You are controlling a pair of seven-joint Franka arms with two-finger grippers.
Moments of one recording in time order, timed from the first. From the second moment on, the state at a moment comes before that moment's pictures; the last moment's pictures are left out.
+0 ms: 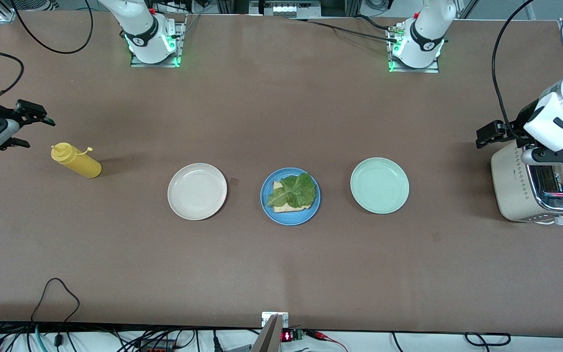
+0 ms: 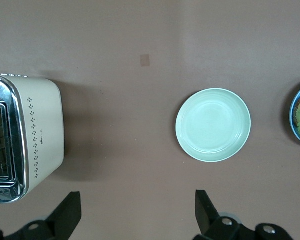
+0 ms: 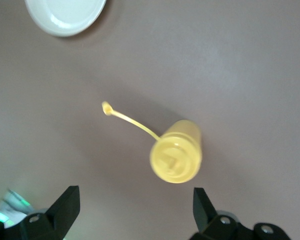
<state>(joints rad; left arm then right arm) 0.10 0.08 -0.15 -1.64 0.00 1.67 -0.07 -0.06 0.07 -0.28 -1.97 0.14 1.86 -1.17</state>
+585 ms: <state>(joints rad) 0.11 0.08 -0.15 -1.65 0.00 1.67 -0.07 -0.27 0.14 -0.27 -2.04 0.49 1.89 -1.96</state>
